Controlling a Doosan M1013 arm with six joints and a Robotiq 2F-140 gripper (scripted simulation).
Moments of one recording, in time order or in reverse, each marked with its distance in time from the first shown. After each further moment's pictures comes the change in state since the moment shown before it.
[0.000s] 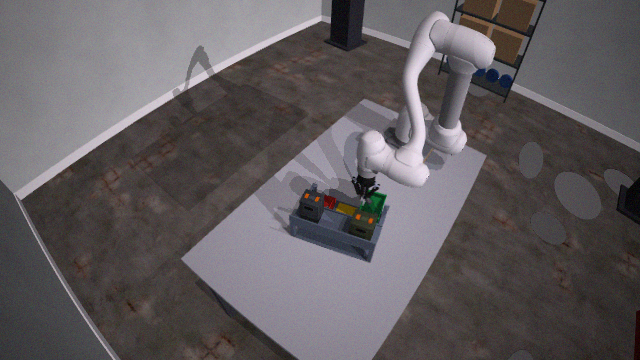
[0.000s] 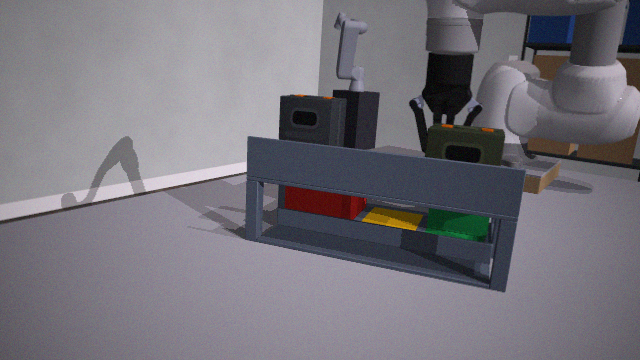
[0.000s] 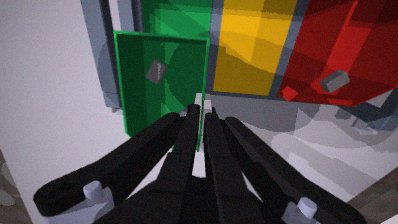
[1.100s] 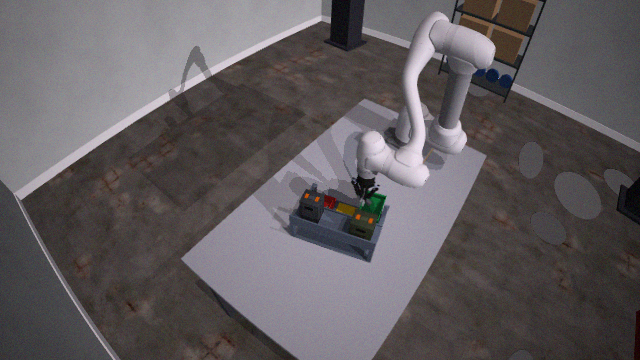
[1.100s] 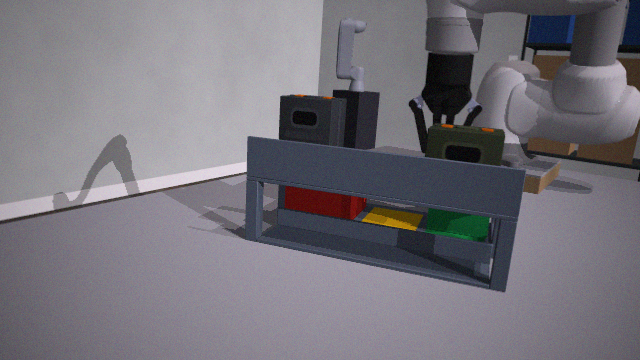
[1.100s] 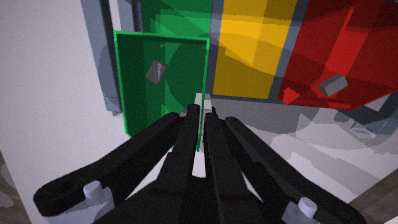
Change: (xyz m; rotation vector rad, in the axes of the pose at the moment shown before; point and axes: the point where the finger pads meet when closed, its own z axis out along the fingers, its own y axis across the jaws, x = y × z) arm 0.006 0.000 0.000 0.000 0.007 0.000
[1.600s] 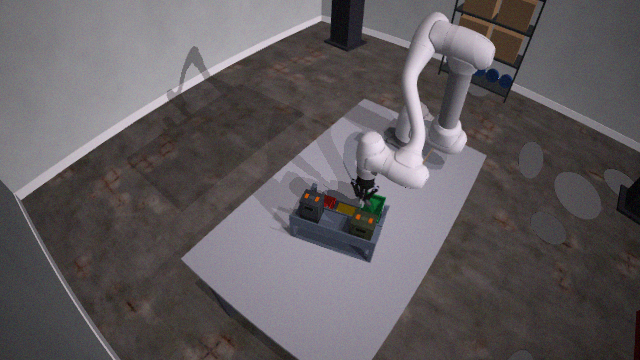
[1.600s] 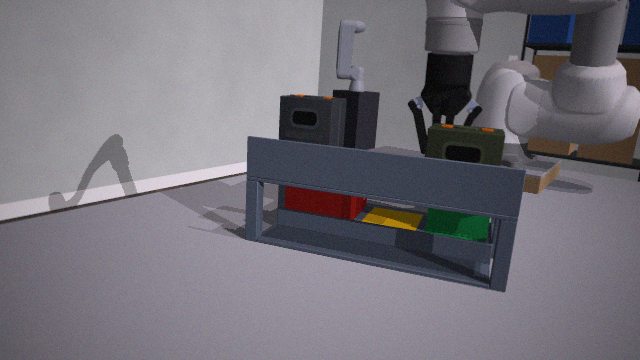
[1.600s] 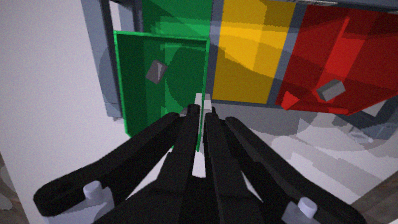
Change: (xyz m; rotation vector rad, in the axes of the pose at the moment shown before) arm 0.008 0.000 0.000 0.000 0.010 0.000
